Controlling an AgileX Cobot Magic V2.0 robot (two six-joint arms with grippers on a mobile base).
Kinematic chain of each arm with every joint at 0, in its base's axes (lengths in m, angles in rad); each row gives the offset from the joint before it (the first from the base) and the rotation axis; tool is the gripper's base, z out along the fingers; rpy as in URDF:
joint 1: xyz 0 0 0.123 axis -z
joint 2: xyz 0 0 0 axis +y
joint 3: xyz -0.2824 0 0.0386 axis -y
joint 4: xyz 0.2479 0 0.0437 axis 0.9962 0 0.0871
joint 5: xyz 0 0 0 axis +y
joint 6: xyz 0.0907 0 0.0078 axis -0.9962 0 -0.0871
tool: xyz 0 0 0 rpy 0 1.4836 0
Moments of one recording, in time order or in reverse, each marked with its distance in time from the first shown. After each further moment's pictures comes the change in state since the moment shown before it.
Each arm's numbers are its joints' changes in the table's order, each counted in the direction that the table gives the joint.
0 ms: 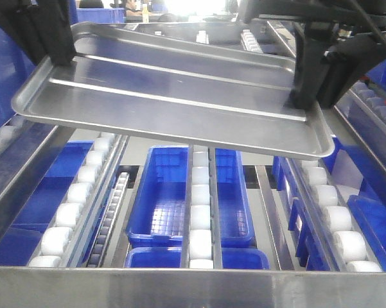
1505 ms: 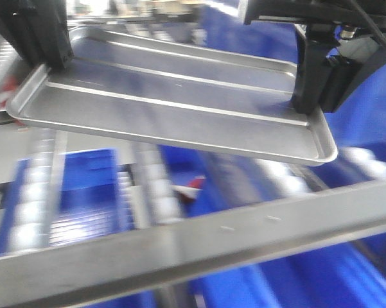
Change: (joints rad) left arm 0.004 0.000 0.001 -0.006 0.018 0.002; right arm -0.001 0.000 0.002 0.016 0.028 -0.003
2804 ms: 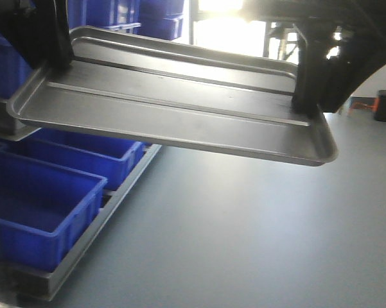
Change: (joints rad) left arm 0.000 0.000 0.000 0.000 -0.002 0.000; right arm 0.000 0.000 0.000 0.000 0.002 -0.001
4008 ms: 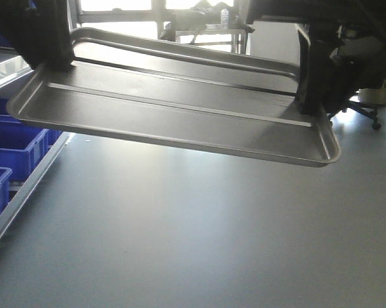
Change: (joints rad) left arm 0.000 0.000 0.000 -0.009 0.002 0.000; right arm 0.000 -0.002 0.000 0.000 0.012 -0.002
